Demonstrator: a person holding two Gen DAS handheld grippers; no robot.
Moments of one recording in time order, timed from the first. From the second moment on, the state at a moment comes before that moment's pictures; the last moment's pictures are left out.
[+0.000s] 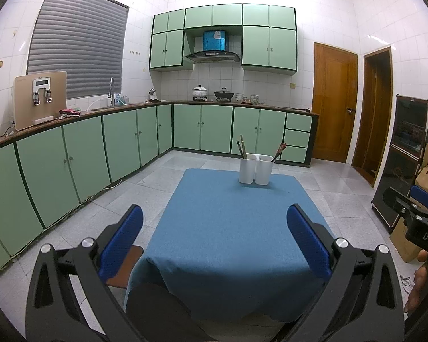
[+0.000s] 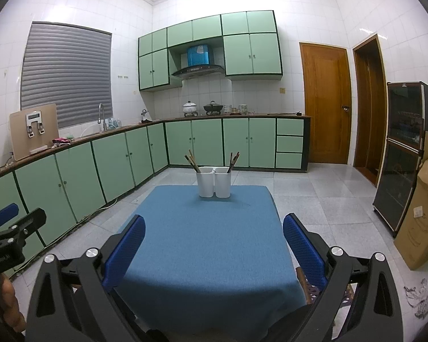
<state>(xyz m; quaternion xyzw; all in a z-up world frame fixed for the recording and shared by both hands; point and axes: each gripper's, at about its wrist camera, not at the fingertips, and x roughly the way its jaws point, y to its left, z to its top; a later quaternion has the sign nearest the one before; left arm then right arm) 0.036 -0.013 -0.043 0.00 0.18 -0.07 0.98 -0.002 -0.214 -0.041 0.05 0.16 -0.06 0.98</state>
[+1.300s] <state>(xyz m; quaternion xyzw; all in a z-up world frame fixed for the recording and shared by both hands) 0.034 -0.014 -0.043 0.00 0.18 -0.07 0.98 -0.001 -0.215 -0.042 0.05 0.16 -0.06 0.98</state>
